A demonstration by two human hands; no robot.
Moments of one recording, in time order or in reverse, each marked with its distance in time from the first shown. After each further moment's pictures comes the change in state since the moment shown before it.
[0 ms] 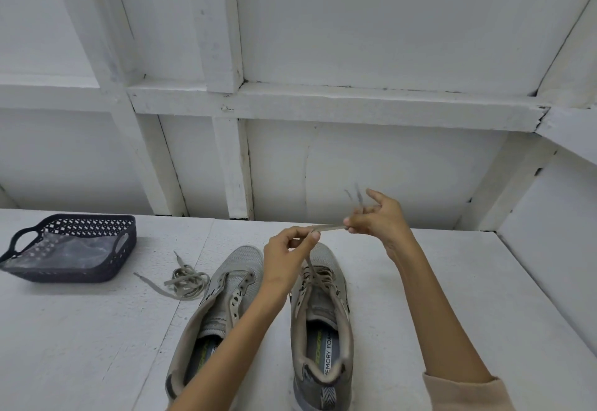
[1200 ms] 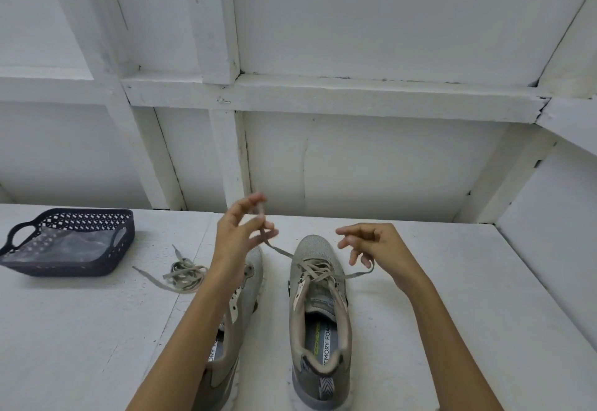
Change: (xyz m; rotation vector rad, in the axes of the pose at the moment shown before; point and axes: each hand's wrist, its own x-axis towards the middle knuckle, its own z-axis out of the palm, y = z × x) left_hand 0.011 0.029 -0.060 -0.241 0.031 -0.050; right_hand -0.028 0.045 -0.019 -0.177 -0.283 -0.167
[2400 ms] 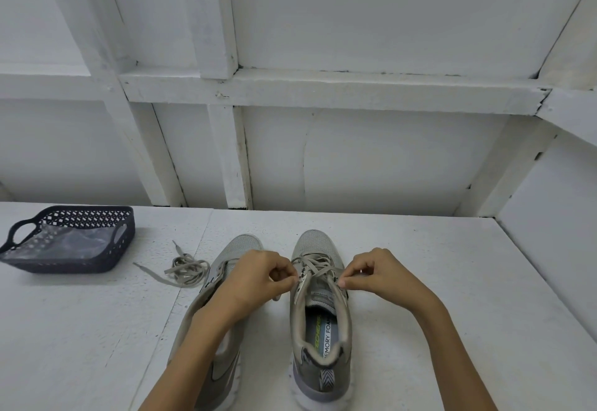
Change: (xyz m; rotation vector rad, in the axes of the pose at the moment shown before) left_hand -0.036 -0.019 -0.008 1.097 -0.538 0.214; right_hand -0.036 0.012 0.005 -0.383 -0.196 0.042
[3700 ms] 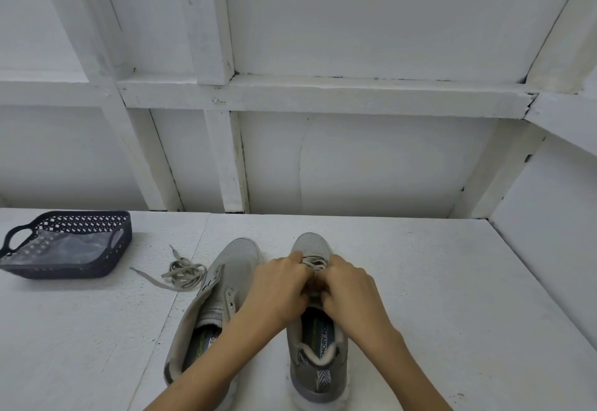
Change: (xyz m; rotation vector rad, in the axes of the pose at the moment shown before) left_hand 0.003 0.053 0.022 0.639 -0.030 -0.034; right_hand -0.011 -0.042 0.061 -0.730 0.270 -0.049
